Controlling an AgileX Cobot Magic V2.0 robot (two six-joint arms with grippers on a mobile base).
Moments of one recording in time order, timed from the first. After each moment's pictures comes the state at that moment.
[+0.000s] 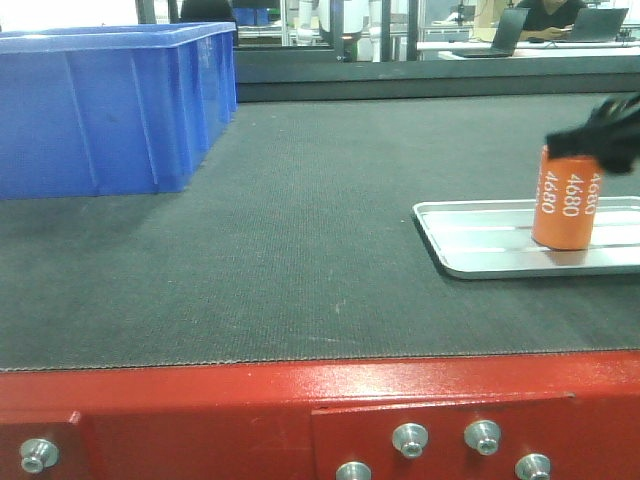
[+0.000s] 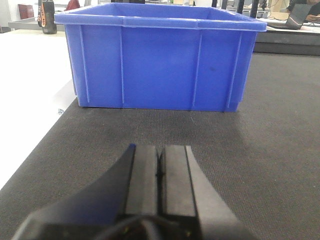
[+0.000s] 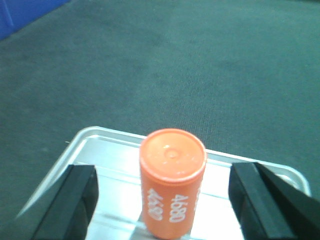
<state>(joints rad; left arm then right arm) -0.03 -0.01 0.03 -0.07 0.07 0.03 0.10 1.29 -0.41 -0.22 -0.57 0.17</state>
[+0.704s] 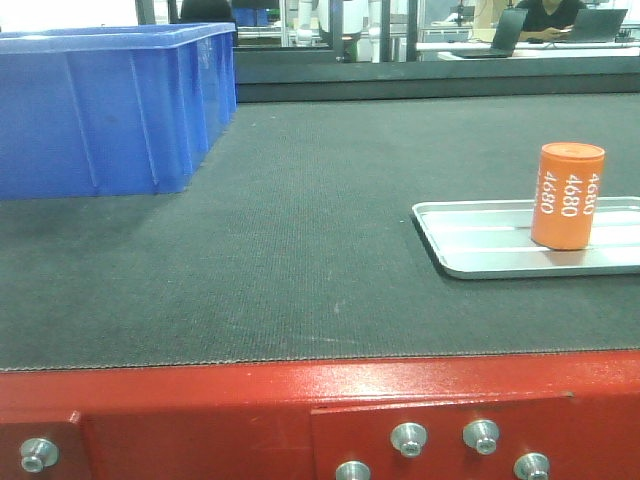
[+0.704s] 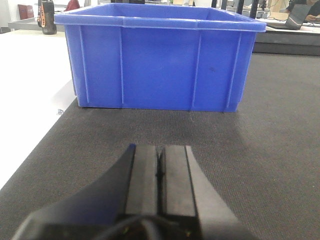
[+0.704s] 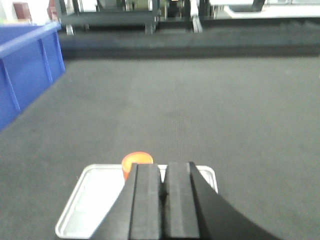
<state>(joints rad) -0.03 -0.01 0.03 -0.07 0.07 0.03 0.11 0.34 -0.40 -0.22 0.22 0.31</state>
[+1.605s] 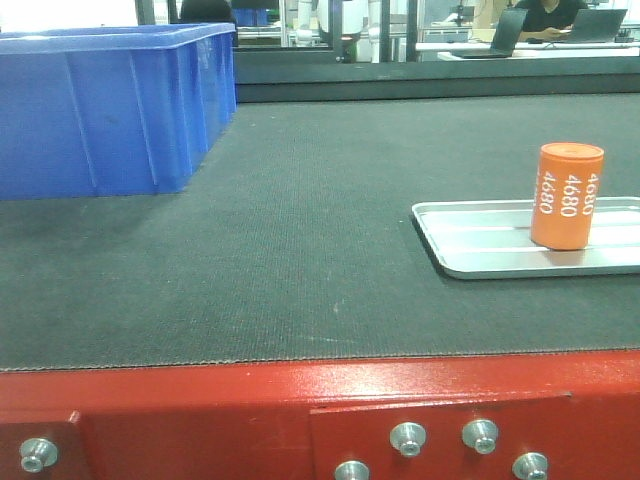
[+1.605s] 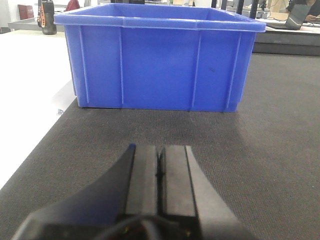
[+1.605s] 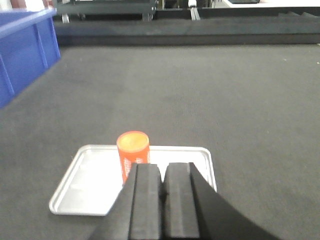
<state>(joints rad) -0.03 -0.01 0.03 -0.07 0.07 0.03 0.11 0.31 -0.34 -0.22 0.25 0.28</state>
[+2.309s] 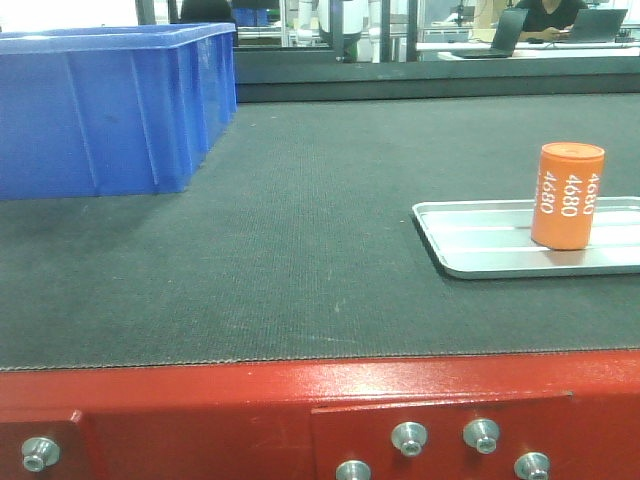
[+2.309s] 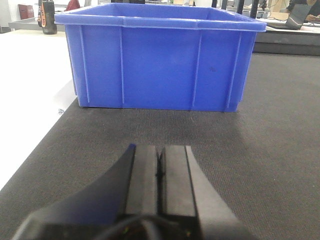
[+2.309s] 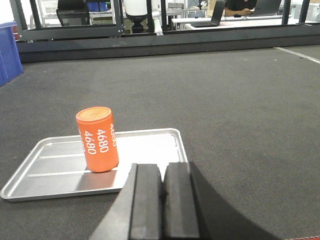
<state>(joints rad) -0.03 -0.01 0.03 -0.07 0.07 0.03 -0.09 -0.01 0.03 0.13 0.06 -0.02</state>
